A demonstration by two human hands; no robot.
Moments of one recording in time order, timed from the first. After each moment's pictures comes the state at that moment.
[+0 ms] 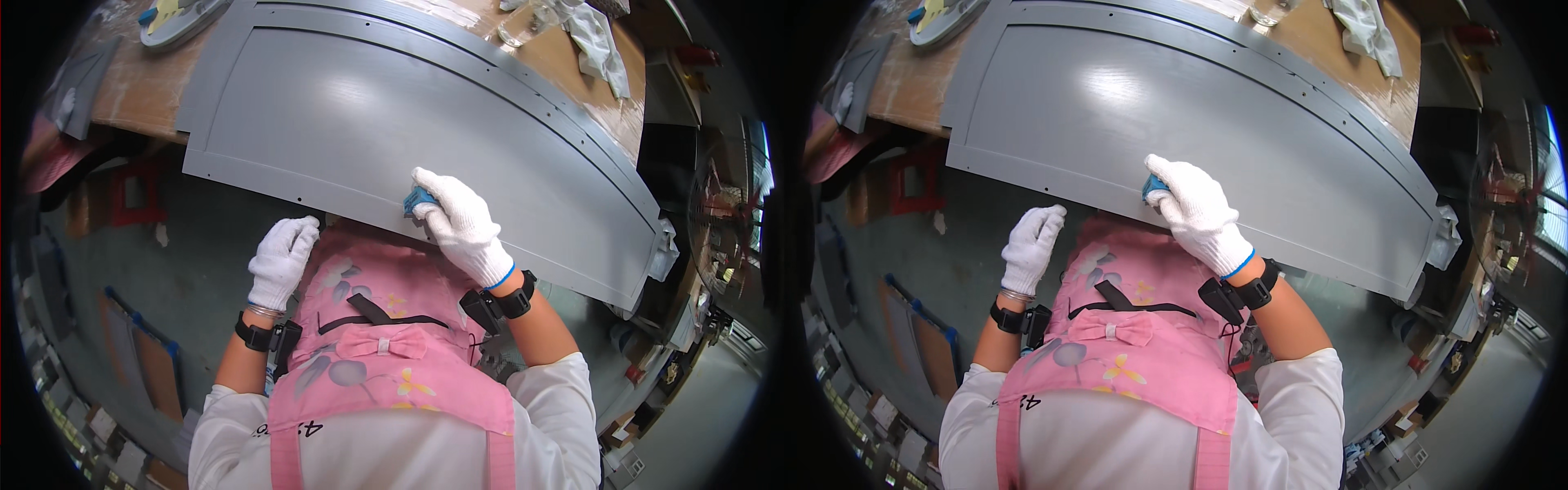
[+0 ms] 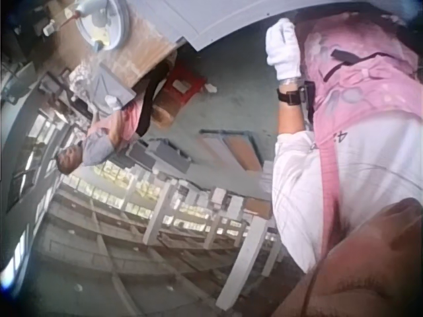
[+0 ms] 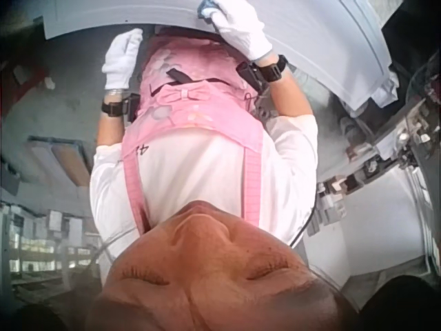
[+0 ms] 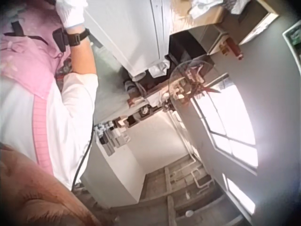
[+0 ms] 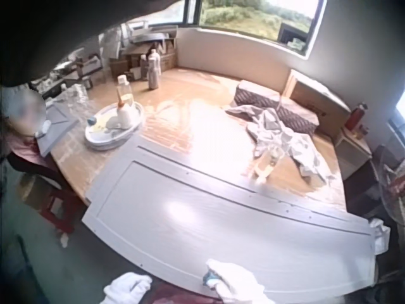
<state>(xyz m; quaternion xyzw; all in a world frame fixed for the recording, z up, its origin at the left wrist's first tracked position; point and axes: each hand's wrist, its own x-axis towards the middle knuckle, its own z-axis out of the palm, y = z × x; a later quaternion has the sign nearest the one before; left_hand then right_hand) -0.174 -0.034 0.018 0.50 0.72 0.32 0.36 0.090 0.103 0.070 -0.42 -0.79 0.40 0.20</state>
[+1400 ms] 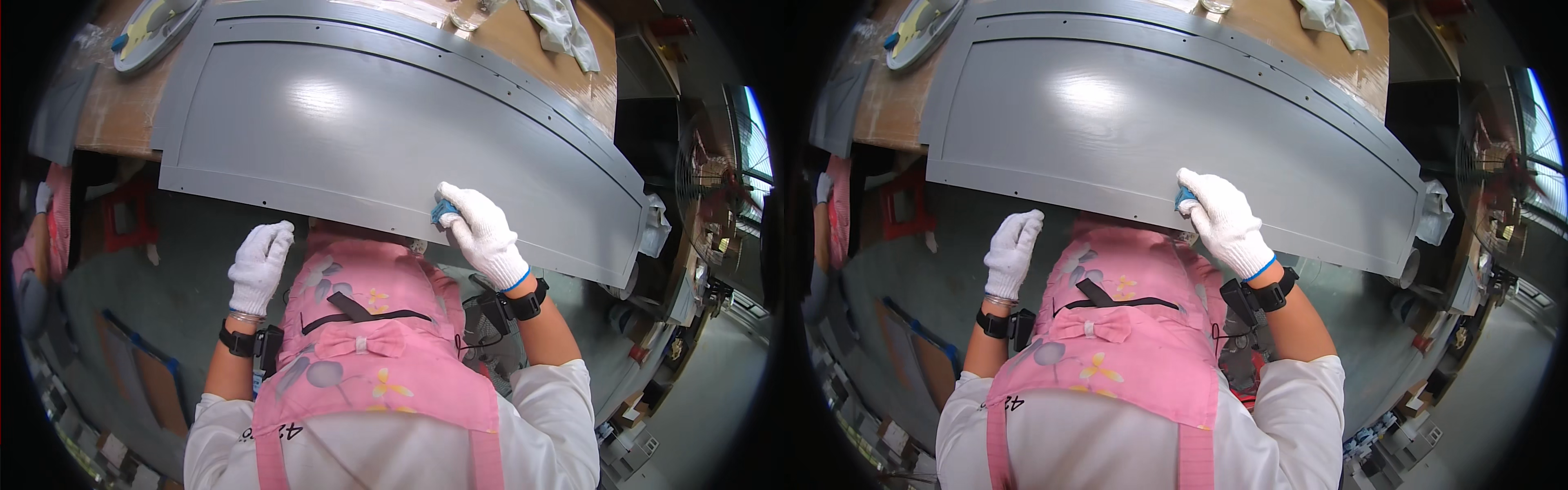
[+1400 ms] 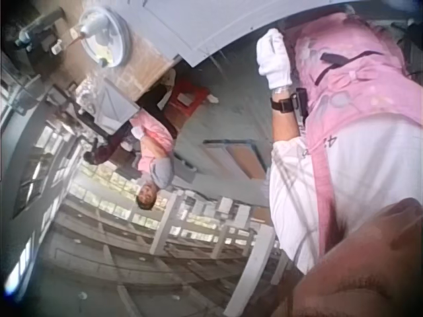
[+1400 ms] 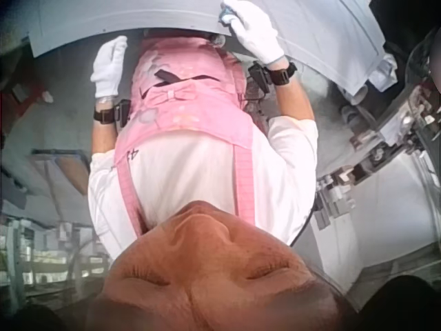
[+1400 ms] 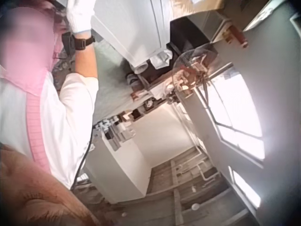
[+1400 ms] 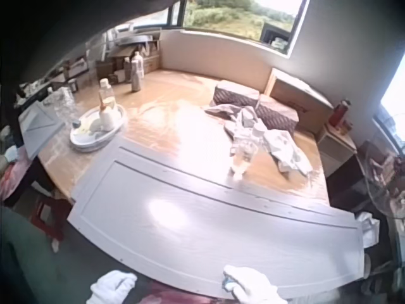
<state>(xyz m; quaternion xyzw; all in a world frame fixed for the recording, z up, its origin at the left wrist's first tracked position) -0.165 -0.037 0.019 0.52 0.71 0.32 0.36 0.179 0.088 0.076 -0.46 -0.81 0.33 0.17</state>
